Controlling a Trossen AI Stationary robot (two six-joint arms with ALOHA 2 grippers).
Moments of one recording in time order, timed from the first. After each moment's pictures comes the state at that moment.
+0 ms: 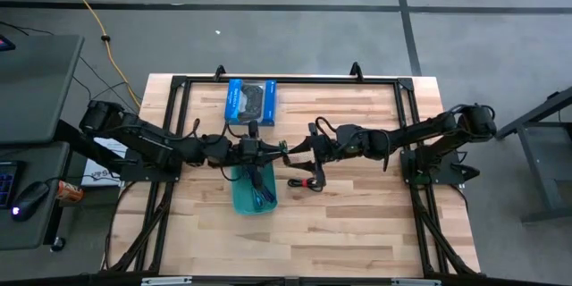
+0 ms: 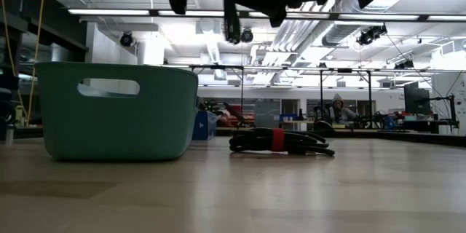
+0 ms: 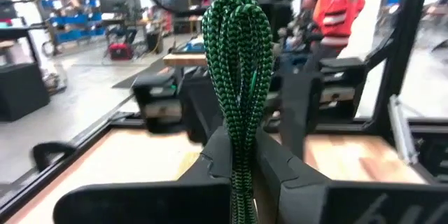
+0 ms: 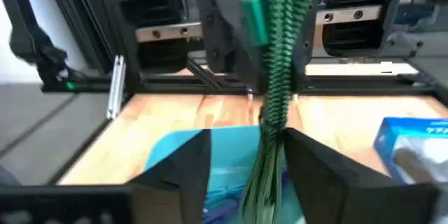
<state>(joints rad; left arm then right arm) -0.07 1.39 0.65 0.74 -0.30 0.04 0.07 1.48 0.81 0.52 -0.08 0.03</state>
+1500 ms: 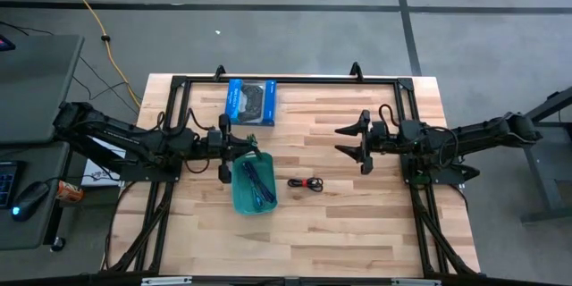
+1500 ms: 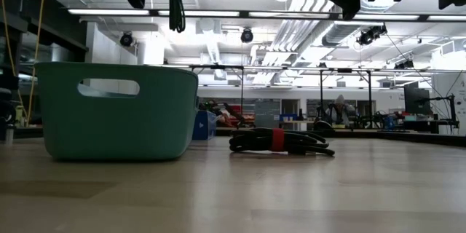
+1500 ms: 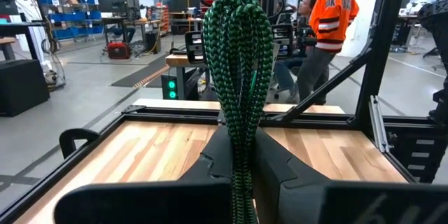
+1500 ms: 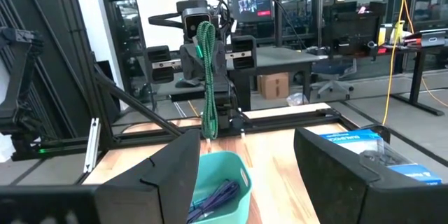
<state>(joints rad) -0.09 0.93 0.46 0.47 -0.30 0.01 0.07 0.82 0.39 0.51 0.12 0.07</state>
